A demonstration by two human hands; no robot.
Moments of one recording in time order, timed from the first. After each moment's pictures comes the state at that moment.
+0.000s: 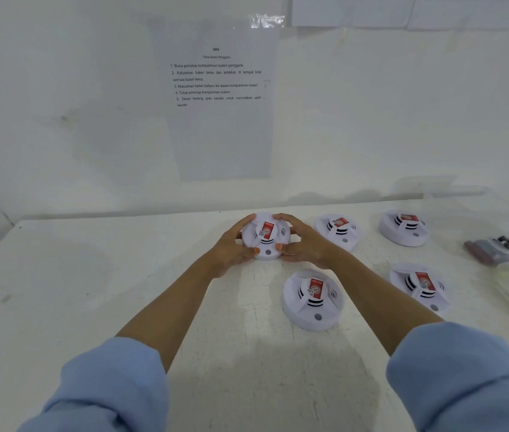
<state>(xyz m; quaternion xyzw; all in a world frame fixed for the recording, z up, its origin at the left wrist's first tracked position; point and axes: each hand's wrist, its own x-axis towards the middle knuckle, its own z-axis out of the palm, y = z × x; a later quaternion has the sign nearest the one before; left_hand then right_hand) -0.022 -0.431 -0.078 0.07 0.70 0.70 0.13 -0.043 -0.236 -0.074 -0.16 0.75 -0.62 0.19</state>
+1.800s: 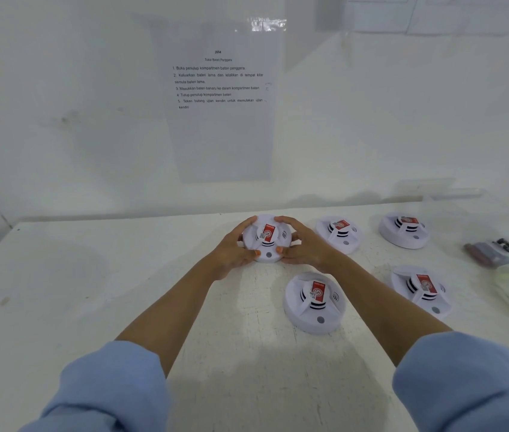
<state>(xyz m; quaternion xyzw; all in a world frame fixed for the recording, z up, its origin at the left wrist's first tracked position) -0.027 -0.435 -0.084 0.07 0.71 0.69 0.14 -0.038 -0.240 -0.072 -0.14 0.78 -0.58 0.15</state>
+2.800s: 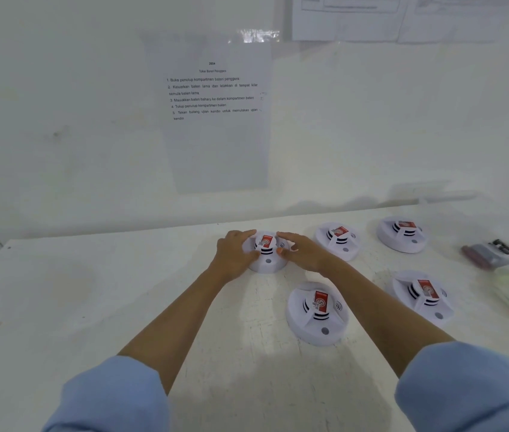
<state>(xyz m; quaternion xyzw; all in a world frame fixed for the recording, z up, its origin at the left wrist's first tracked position) -0.048 -0.431 -0.086 0.09 0.92 0.37 0.01 -0.046 -0.252 -0.064 -0.10 0.89 -0.43 0.13</state>
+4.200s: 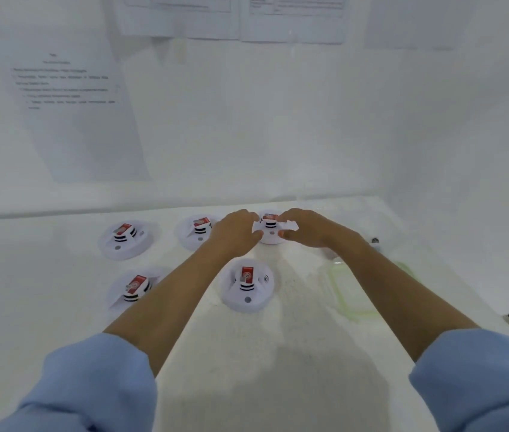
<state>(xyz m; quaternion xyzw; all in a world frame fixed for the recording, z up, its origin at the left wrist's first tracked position) -0.007 -0.133 -0.012 0.11 0.98 0.16 -0.01 -0.027 0.039 -0.005 -0.17 0.96 -0.21 0.08</state>
